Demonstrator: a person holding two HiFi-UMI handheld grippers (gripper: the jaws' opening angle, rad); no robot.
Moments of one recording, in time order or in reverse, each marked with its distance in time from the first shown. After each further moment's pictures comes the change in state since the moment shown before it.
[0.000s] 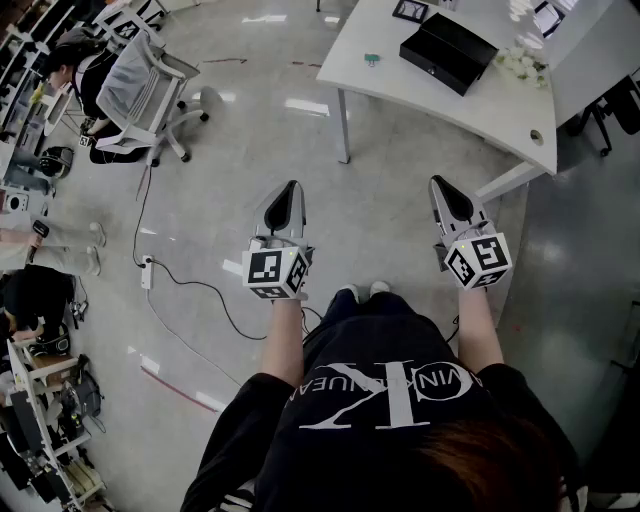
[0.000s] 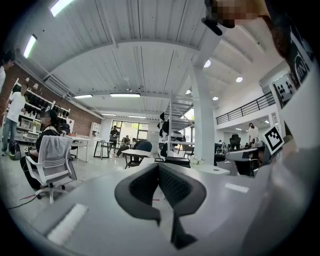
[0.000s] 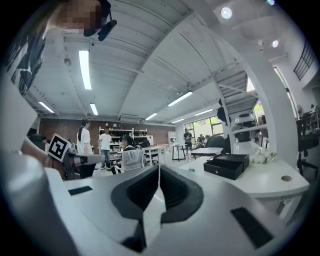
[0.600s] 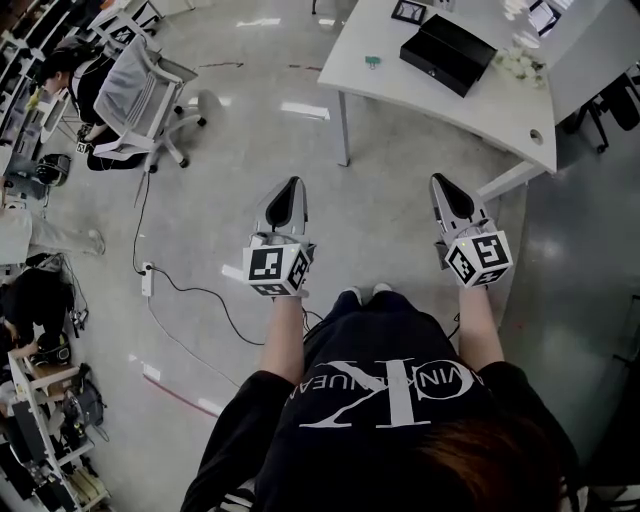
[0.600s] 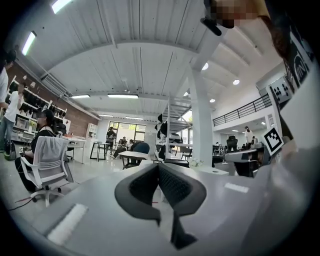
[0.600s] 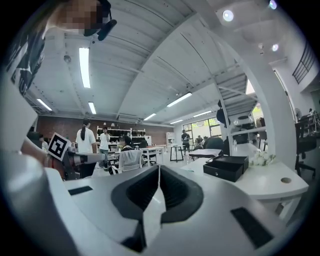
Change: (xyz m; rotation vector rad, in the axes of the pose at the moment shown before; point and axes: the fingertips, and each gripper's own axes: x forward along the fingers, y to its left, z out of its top) left arm 0.009 0.013 0.008 0.006 -0.025 -0.038; right arm 0.012 0.007 0.005 -0.013 -0.010 -0.028
